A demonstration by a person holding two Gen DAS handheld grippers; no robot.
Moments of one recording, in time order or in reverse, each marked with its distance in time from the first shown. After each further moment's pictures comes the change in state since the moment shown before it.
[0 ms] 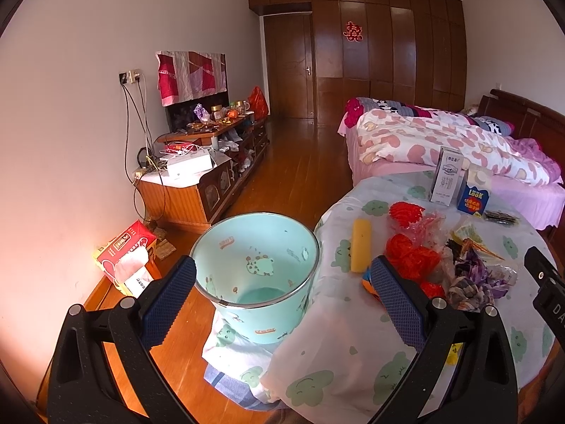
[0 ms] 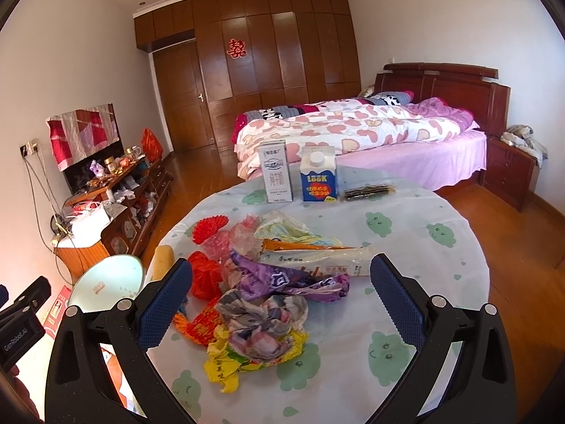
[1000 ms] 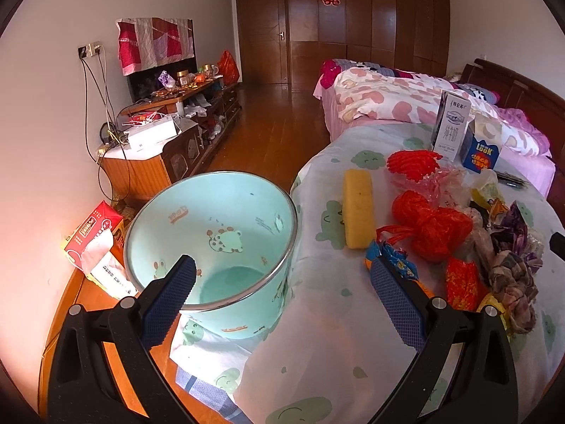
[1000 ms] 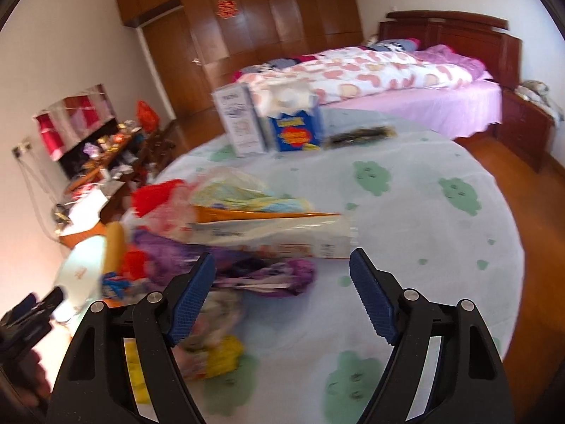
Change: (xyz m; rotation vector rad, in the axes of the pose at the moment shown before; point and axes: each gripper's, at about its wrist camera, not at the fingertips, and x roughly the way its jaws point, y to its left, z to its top) left arm 0.110 -0.019 -0.022 0.048 0.148 -0.100; right arm 0.082 -0.066 -0.013 0.058 0.197 0.116
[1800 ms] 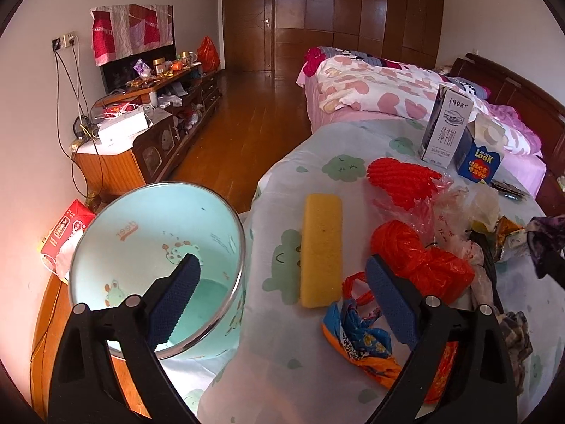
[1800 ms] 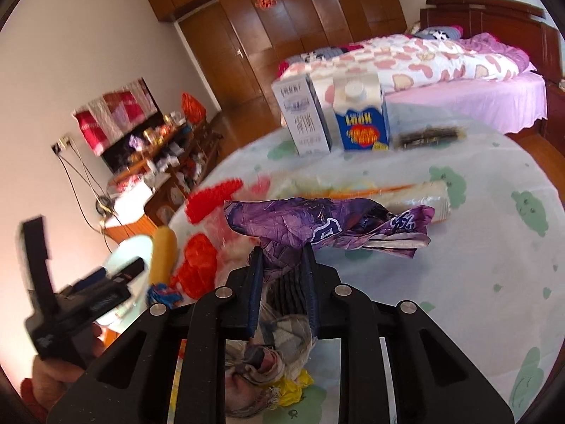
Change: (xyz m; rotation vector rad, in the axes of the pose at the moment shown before) left arm 0.062 -0.037 0.040 -0.003 0.072 -0.084; right arm 0.025 0.020 0.021 -0.001 0.030 0.176
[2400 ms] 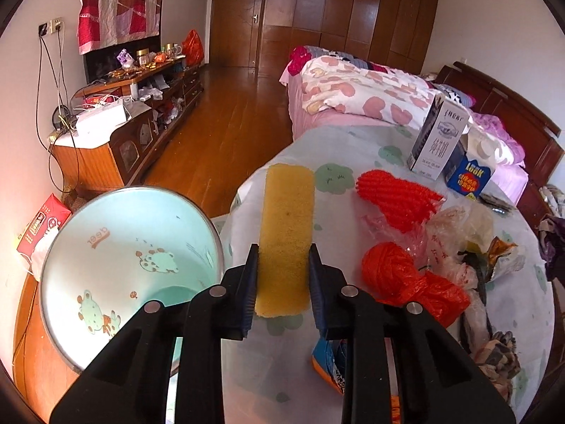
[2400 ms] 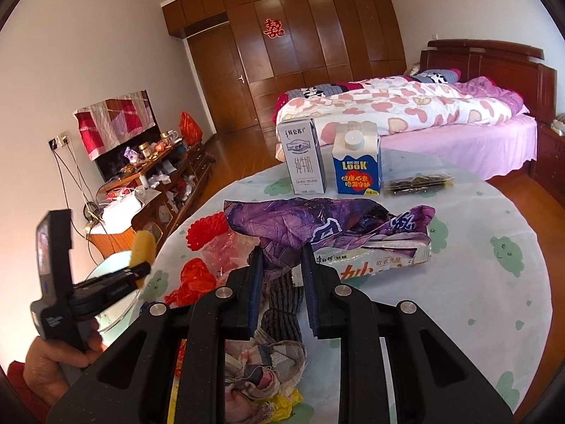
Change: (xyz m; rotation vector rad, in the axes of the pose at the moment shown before) left arm 0.011 0.012 0.016 -0.041 -0.012 -0.110; right arm -0.011 0.016 0.008 -0.102 -0.113 -0.074
